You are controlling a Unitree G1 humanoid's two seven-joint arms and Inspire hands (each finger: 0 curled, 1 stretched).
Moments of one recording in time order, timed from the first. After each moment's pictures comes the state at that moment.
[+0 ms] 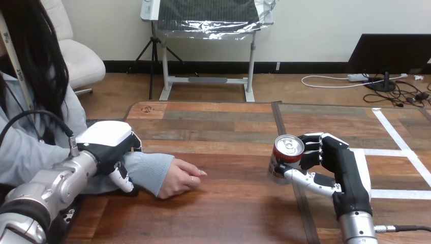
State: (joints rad) left arm -0.75 0.55 -0.54 1.25 0.78 -0.44 0.12; right arm -0.35 -0.19 -0.08 1.22 -0.14 -1.00 -0.17
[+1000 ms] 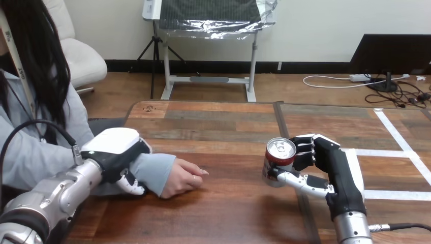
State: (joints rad) left arm -0.70 0.56 -0.53 1.22 0.74 -0.55 0.14; right arm -0.35 -0.19 -0.05 1.22 -0.20 -1.00 -0.20
